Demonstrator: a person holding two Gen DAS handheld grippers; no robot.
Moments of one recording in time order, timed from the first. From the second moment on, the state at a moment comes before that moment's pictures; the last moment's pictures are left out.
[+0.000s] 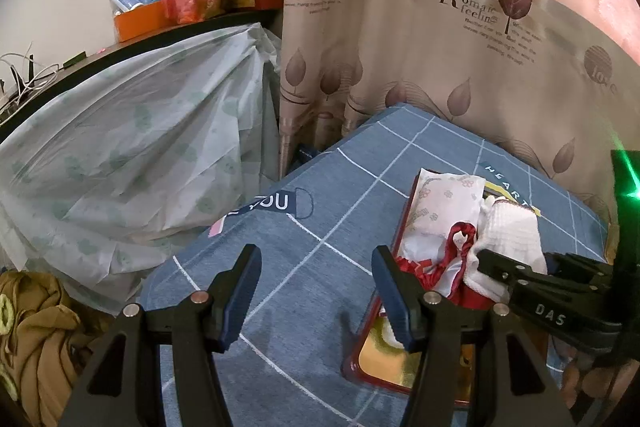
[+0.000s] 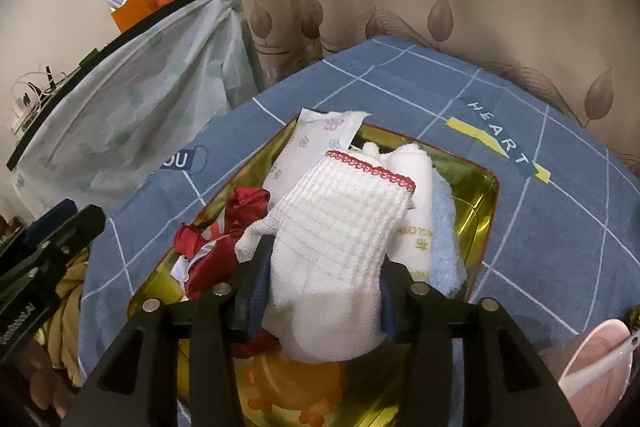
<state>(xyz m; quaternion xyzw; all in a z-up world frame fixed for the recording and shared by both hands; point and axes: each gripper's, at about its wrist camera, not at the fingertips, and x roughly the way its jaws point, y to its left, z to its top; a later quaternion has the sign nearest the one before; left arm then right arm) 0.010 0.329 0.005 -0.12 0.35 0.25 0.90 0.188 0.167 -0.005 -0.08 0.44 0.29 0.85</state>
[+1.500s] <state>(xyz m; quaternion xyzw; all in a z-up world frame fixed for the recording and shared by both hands) 0.012 0.317 0.010 -0.09 0.34 0.25 0.90 0.168 -0.136 0.044 0.00 0.37 0.04 0.93</state>
